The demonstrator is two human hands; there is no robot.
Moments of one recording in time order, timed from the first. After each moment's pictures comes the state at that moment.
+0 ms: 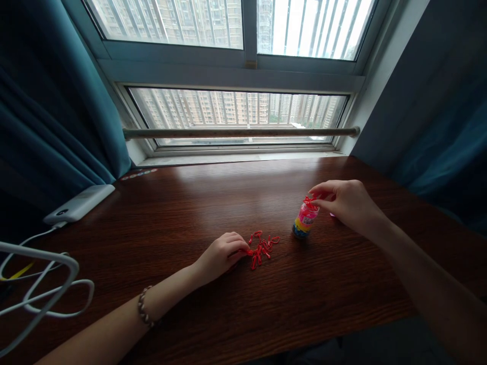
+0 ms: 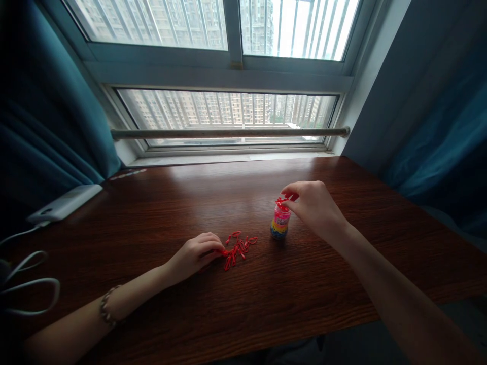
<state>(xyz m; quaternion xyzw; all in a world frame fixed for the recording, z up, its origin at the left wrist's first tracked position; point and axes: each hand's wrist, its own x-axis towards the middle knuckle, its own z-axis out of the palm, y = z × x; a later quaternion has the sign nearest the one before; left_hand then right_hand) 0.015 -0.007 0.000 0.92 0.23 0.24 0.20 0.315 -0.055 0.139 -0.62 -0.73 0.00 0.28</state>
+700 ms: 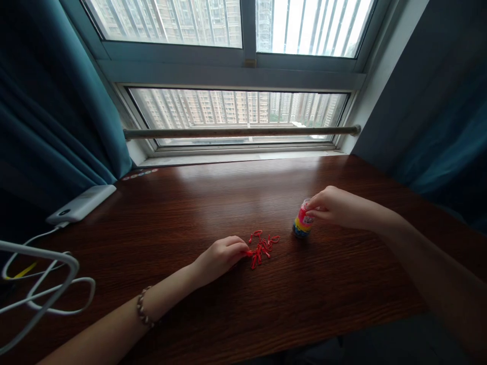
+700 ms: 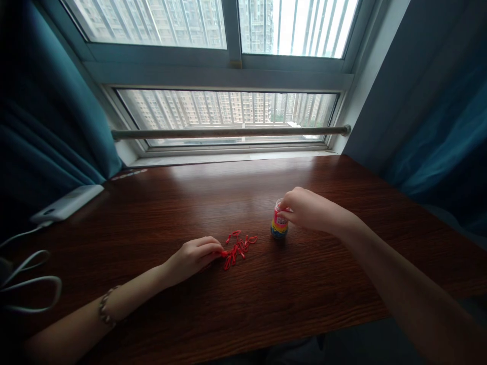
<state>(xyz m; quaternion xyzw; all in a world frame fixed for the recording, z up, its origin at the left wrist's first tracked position) 0.012 -0.012 -0.001 0.92 0.22 0.24 0.21 0.321 -0.043 0.144 -0.51 -0.84 0.14 0.09</state>
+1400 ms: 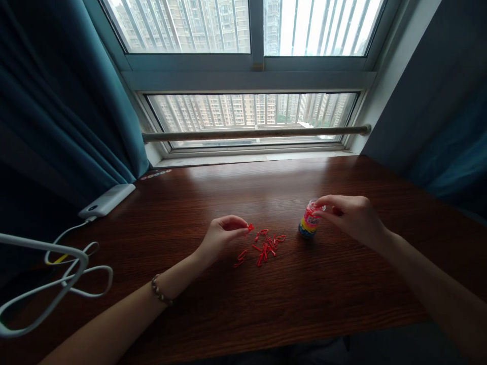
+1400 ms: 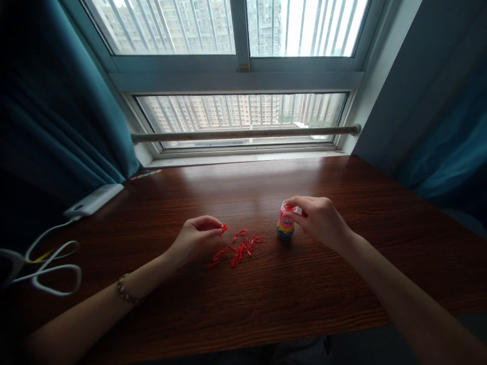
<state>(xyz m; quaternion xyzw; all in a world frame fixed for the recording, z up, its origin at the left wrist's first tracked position) 0.022 -0.005 0.028 0.63 0.42 0.40 0.52 0.329 -0.066 0.104 -0.52 -0.79 -0.02 0.32</state>
